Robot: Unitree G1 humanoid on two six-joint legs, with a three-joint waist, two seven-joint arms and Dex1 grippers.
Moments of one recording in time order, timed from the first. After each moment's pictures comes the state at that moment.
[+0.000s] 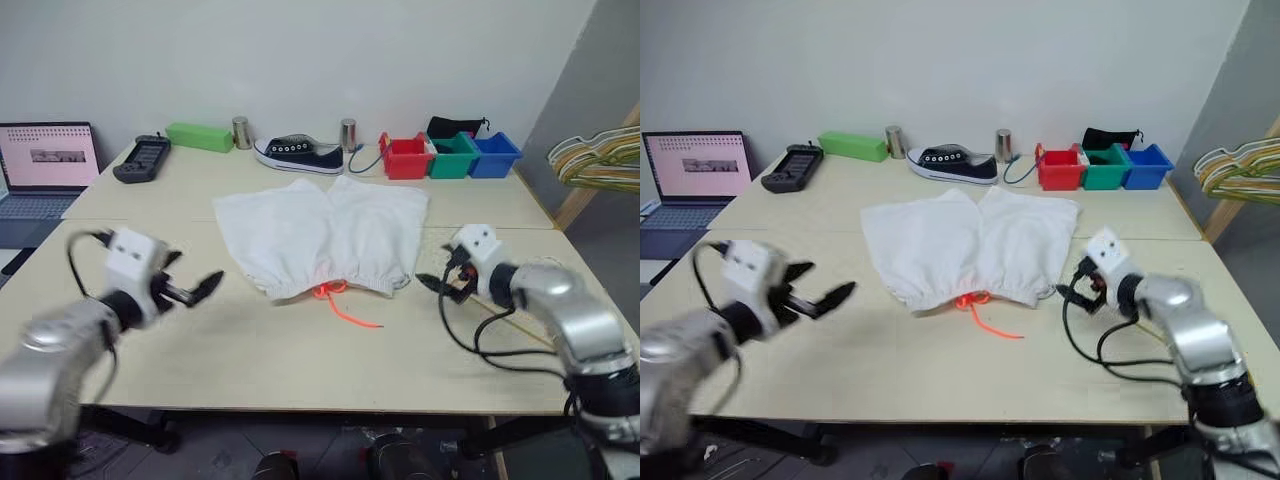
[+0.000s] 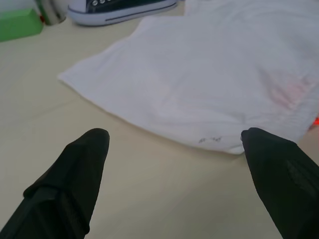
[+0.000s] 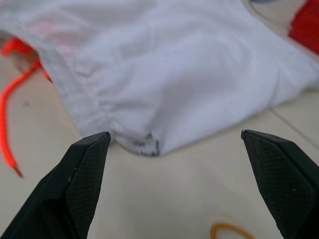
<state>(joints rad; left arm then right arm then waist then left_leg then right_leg) -0.09 0.88 0.45 -0.37 -0.53 0.80 -0.70 -0.50 -0.70 0.06 -0.25 0.24 0.79 0.85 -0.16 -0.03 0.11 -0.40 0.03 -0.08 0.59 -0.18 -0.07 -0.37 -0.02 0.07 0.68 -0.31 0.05</state>
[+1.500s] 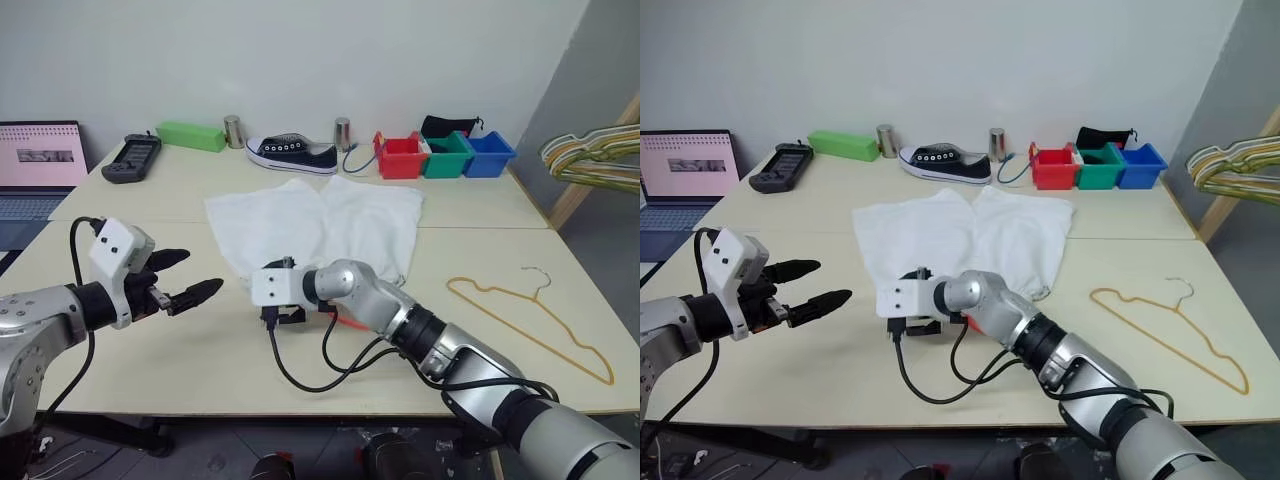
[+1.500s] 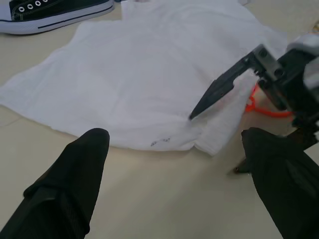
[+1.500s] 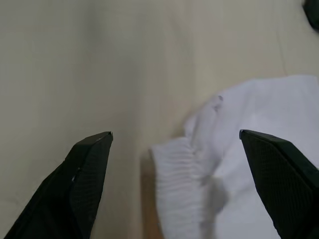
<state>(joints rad) 0.00 0.92 0.47 -0.38 -0.58 0.78 -0.83 -0.95 0.01 0.77 0.62 -0.28 0.09 0.70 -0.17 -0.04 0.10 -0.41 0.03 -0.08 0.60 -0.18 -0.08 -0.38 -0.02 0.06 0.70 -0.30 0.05</state>
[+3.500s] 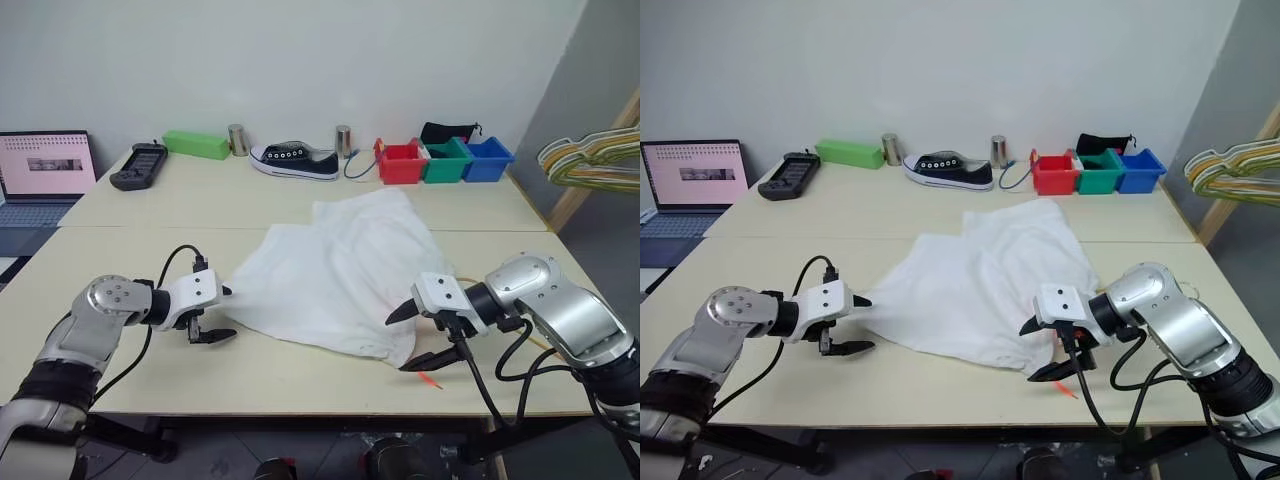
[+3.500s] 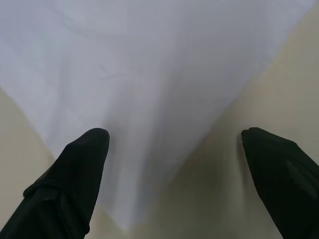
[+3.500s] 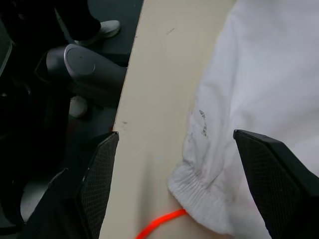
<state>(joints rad) -0.46 0.90 -0.20 0.52 0.02 -0.15 -1.19 -0.52 -0.82 0.36 -0.36 0.26 0.65 1.37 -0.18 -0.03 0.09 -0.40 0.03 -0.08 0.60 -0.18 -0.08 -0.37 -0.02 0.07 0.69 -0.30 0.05</state>
